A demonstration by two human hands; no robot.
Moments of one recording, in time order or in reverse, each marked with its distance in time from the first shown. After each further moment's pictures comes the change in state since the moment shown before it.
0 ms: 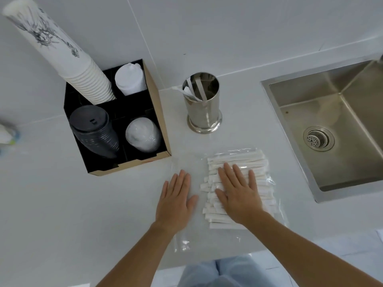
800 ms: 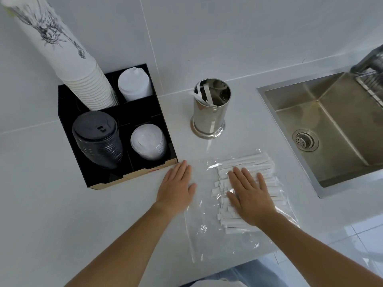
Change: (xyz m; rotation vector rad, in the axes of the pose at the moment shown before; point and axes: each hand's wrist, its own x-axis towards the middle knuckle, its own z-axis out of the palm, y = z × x) left_hand 0.059 -0.045 -0.037 -0.035 -0.046 0.157; right_hand 0.004 -0.017 -0.002 -0.131 -0.057 0.124
